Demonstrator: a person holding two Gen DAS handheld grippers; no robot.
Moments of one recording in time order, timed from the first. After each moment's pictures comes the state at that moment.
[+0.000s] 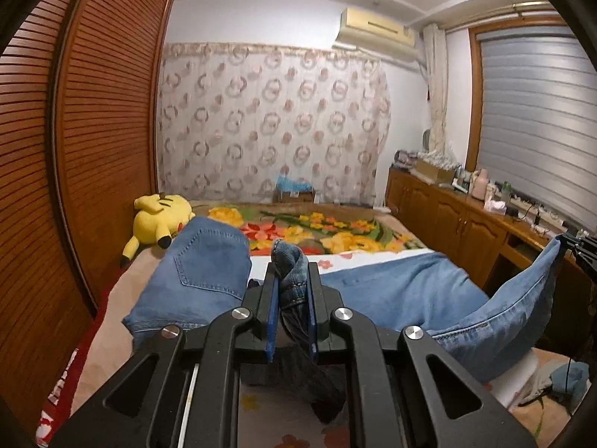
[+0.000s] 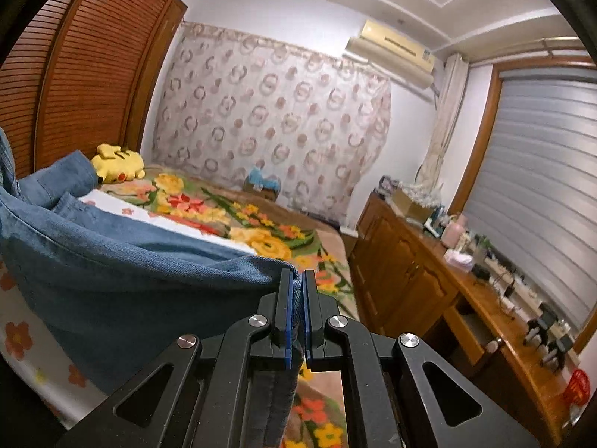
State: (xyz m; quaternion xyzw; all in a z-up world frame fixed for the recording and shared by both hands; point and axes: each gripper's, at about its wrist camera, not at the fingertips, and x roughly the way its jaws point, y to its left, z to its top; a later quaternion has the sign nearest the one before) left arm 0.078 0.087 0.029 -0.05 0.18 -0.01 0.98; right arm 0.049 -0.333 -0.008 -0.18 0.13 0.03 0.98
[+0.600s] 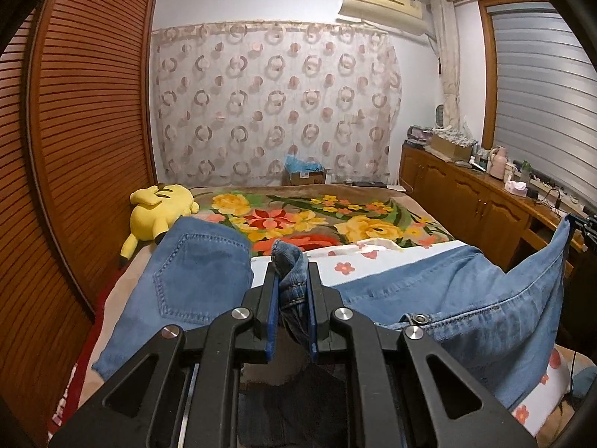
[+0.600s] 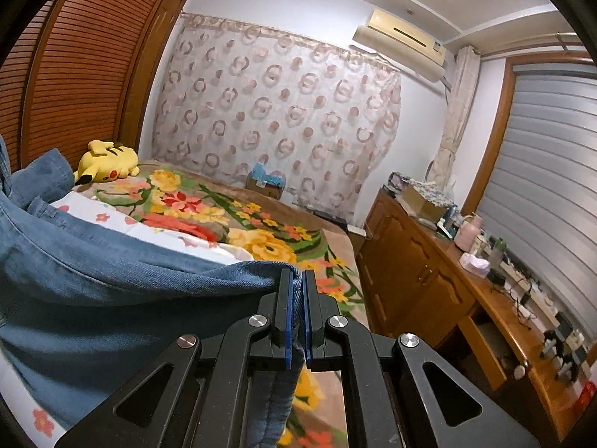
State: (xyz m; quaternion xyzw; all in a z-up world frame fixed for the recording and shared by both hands) left arm 0.173 0.084 0.022 -0.02 0.22 0.01 0.97; right arm 0.144 -0.321 -0.008 -0.18 0.12 0.03 0.97
